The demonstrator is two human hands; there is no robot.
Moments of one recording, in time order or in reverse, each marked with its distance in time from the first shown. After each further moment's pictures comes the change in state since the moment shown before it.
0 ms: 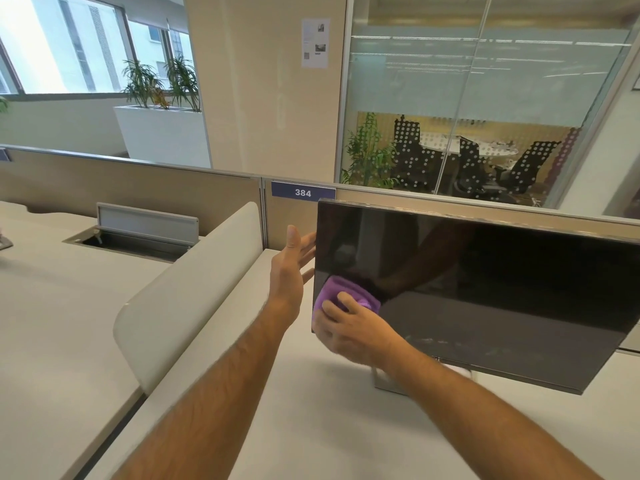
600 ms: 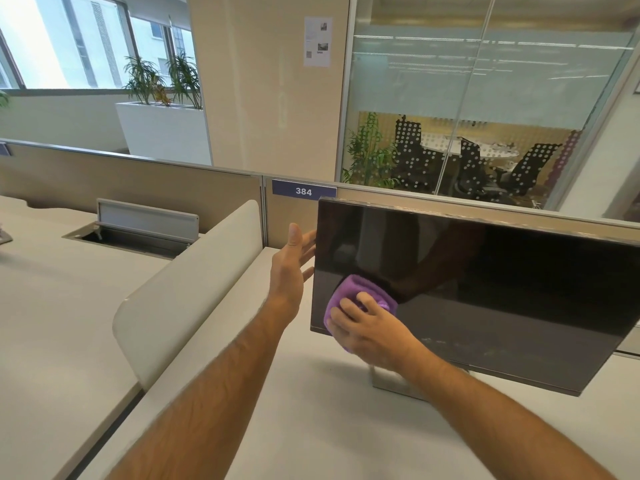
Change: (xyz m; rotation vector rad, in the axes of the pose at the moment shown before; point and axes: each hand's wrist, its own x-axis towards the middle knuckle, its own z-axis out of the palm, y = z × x) left_hand -0.001 0.001 0.001 0.007 -0.007 0.000; right_hand -0.028 0.005 0.007 0.086 0.012 0.044
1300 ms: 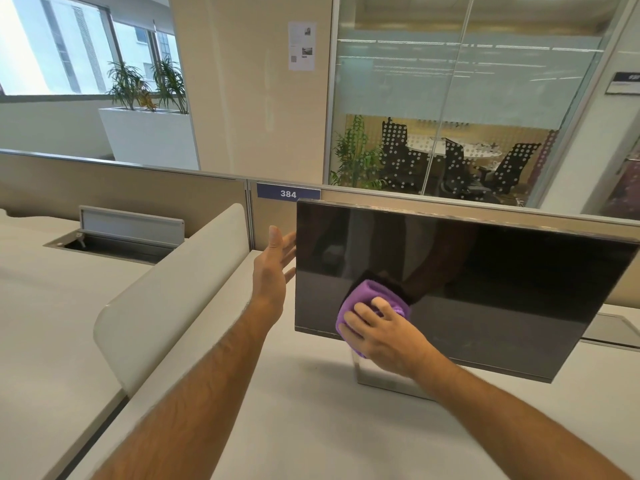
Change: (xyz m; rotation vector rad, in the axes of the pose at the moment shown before) left_hand -0.002 -0.004 0.005 -0.017 0.036 0.001; right_hand -0.055 0.012 0.009 0.025 -0.020 0.066
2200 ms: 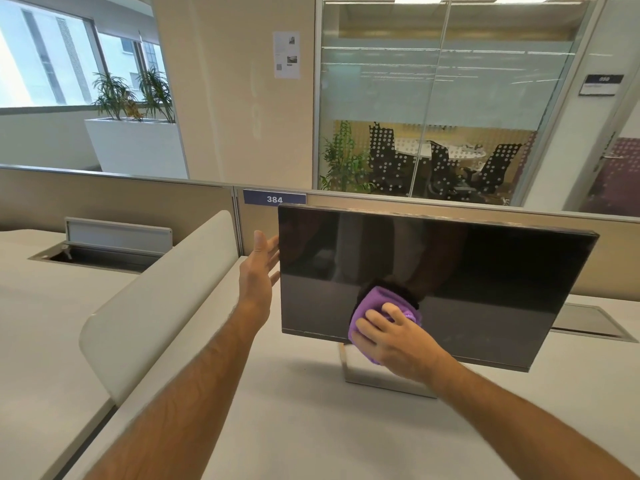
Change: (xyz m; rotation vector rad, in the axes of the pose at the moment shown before) left_hand -0.003 0.000 0.005 -0.004 -0.004 -0.007; right_hand -0.049 0.014 -0.005 0.023 -0.031 0.045
